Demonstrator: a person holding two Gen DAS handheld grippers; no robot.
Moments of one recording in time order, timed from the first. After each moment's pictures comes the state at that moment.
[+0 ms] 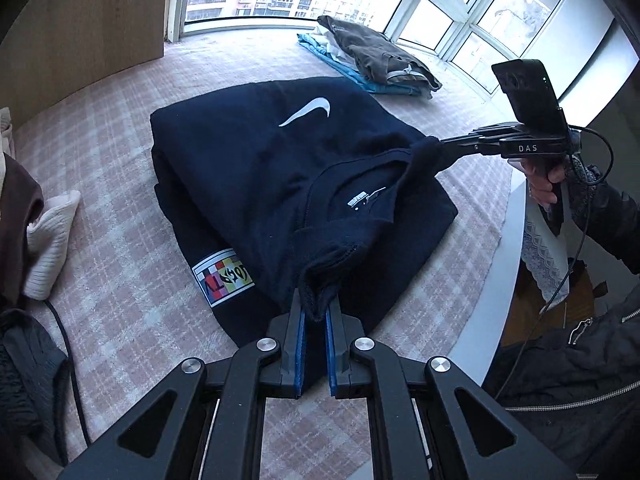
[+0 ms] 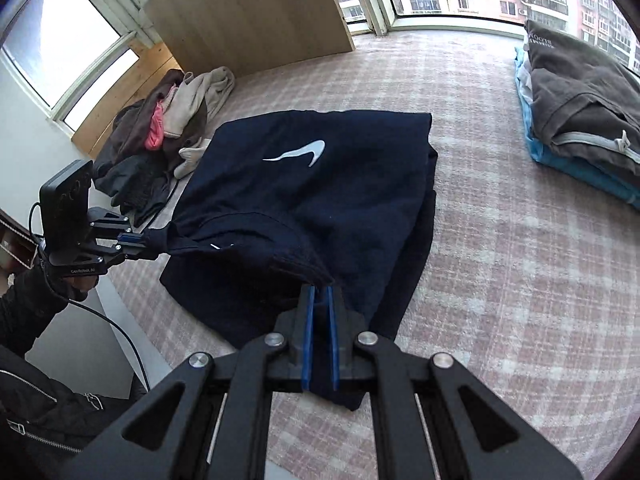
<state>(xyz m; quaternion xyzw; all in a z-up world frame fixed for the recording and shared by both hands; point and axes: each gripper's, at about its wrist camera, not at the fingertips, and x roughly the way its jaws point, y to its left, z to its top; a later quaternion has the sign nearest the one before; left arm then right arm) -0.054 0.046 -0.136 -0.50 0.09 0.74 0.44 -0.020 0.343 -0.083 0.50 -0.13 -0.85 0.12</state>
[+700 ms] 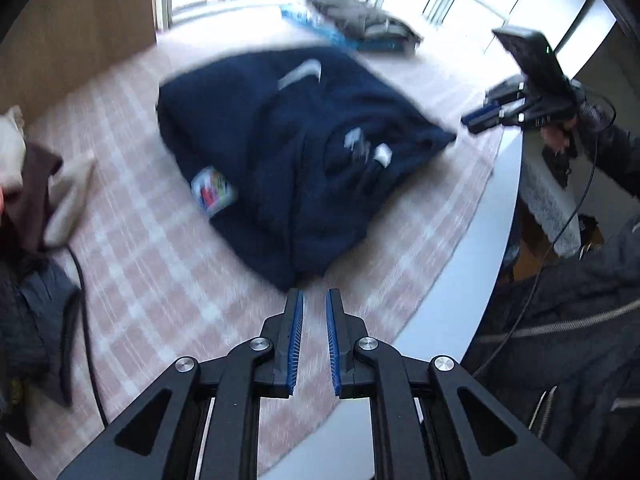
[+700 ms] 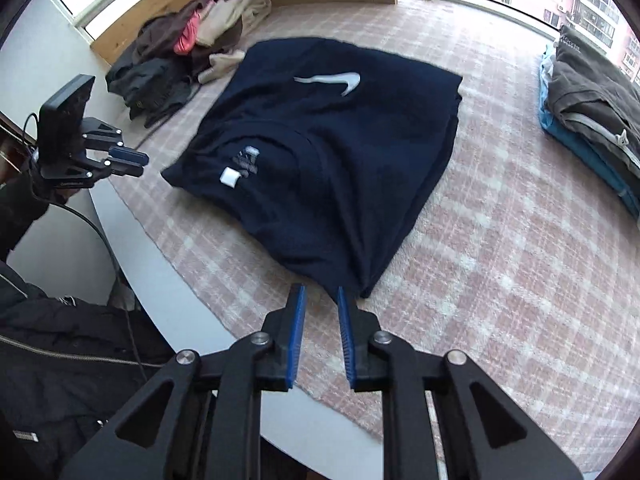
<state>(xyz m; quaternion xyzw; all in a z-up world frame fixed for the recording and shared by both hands) -0.011 0.040 -0.129 -0.50 0.13 0.74 0.44 0.016 0.326 -0.077 0.56 -0.06 -0.81 0.15</state>
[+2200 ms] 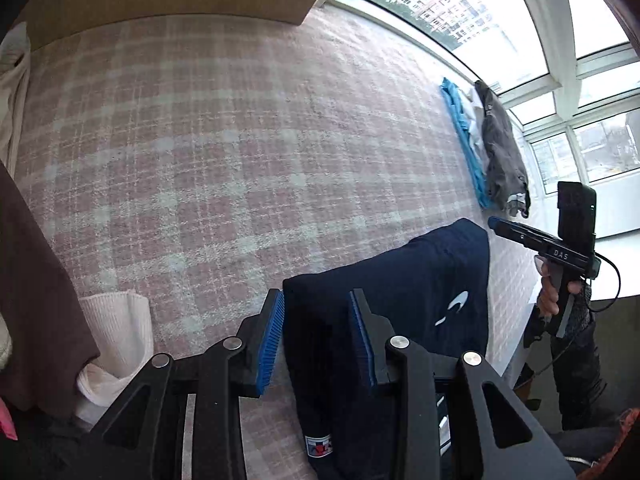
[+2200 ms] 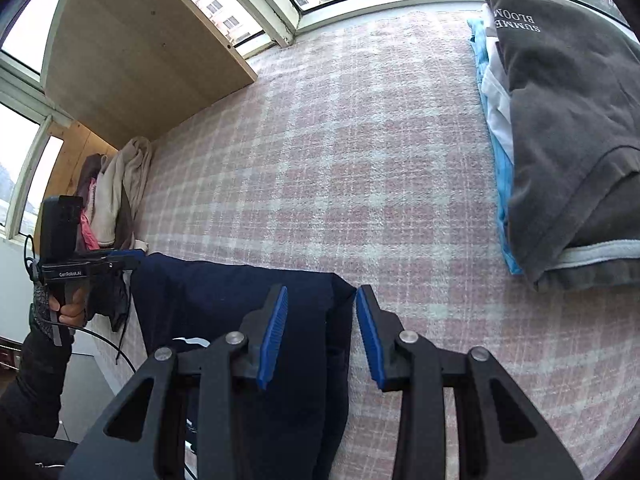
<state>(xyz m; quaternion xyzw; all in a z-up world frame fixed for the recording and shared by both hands) -0.256 0.062 -0.169 -0.66 -0.07 0.69 0.30 -0.181 0.446 -0.101 0.56 -0.24 -0.79 0.04</state>
